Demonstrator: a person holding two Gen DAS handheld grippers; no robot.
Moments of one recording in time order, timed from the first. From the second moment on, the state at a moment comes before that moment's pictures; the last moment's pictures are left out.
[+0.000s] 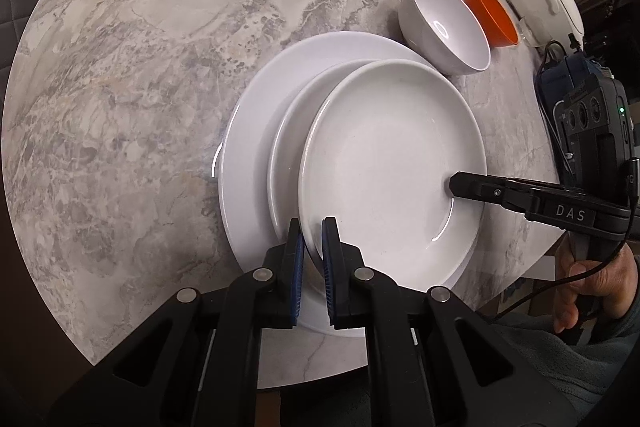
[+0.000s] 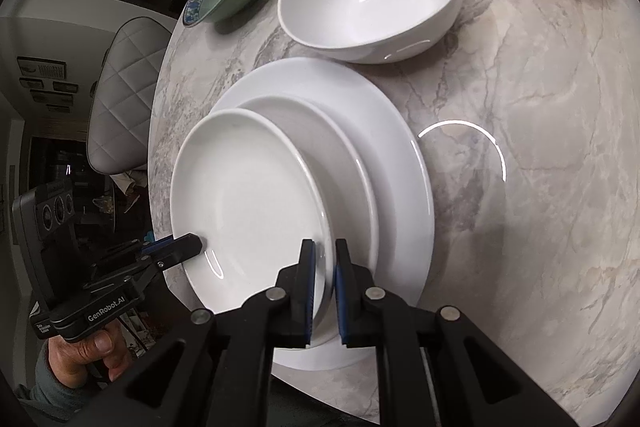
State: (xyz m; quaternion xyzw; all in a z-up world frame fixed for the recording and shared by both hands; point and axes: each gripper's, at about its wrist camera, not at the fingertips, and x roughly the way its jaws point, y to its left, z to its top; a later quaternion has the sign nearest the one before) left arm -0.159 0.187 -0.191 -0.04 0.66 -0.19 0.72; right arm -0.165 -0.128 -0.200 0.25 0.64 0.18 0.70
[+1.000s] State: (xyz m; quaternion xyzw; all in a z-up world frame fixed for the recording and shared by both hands) left arm -0.090 0.261 -0.129 -0.17 0.57 -0.16 0.79; right arm -0.125 -0.161 -0.115 0.24 0.56 0.20 0.77
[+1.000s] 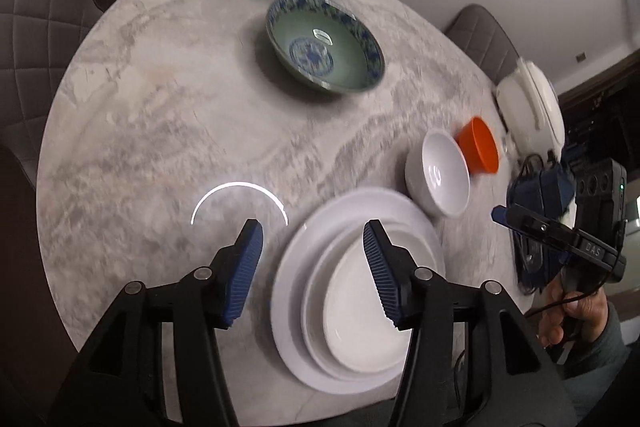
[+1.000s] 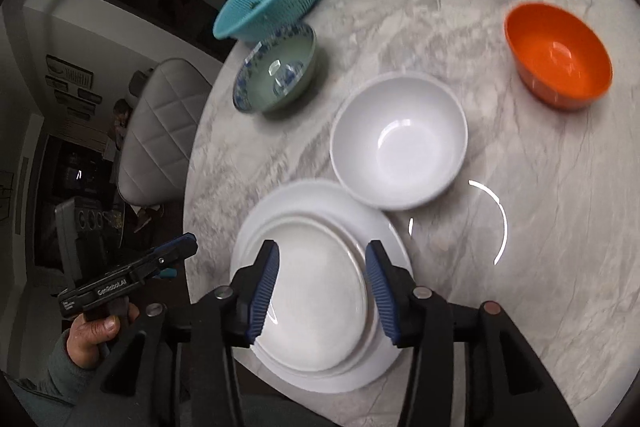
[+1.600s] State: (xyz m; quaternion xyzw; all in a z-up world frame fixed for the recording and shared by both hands) left arm 0.112 0.276 -0.172 -0.17 0.60 -0.12 0.77; right arm 0.100 -0.125 -0.151 0.26 0.59 0.25 0.72
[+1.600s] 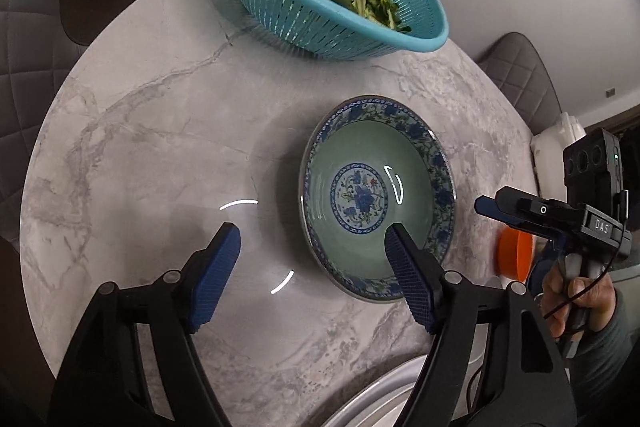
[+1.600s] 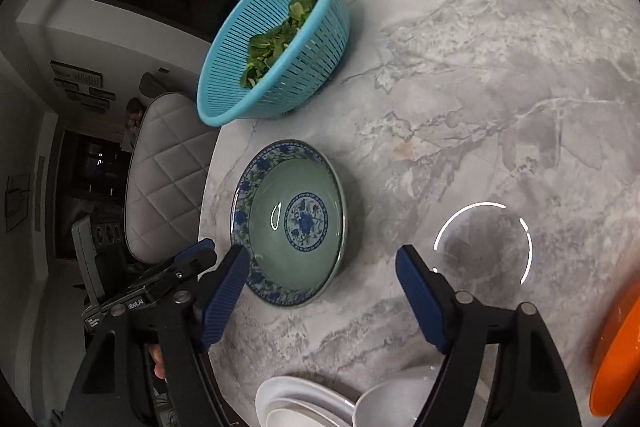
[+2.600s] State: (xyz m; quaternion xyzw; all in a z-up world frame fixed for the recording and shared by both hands) left arm 0.161 0.237 -0.222 -0.16 0.65 -0.16 0.73; right arm 0.133 -0.100 -0.213 0.31 0.64 0.25 0.65
